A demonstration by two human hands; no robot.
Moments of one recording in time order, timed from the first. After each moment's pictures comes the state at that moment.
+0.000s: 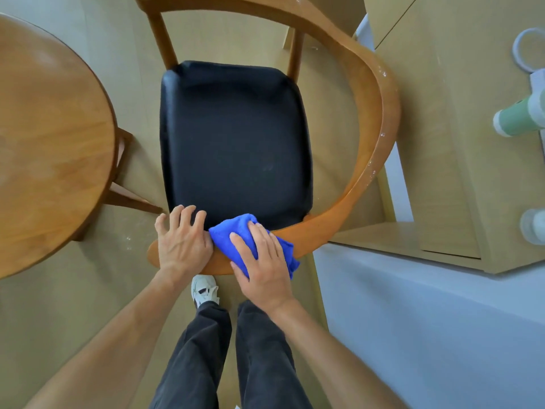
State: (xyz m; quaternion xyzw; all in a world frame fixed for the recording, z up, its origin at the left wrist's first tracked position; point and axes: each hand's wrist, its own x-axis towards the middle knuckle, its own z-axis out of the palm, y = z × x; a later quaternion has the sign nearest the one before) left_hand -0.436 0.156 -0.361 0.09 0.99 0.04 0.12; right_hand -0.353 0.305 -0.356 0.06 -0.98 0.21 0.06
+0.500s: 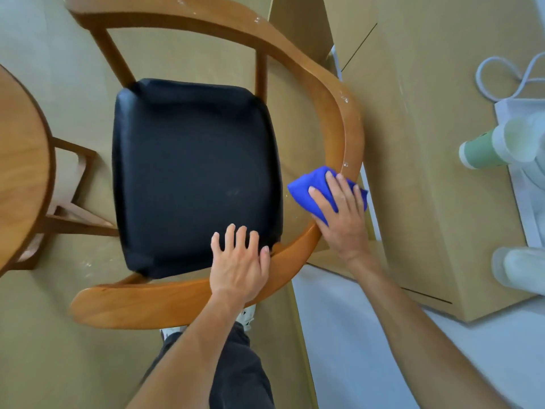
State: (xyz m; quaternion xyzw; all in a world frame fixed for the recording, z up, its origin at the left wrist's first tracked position) left_hand -0.440 0.334 -0.366 0.15 0.96 0.10 0.20; right_hand -0.461 0.566 -0.371 0.09 -0.98 -0.01 0.16
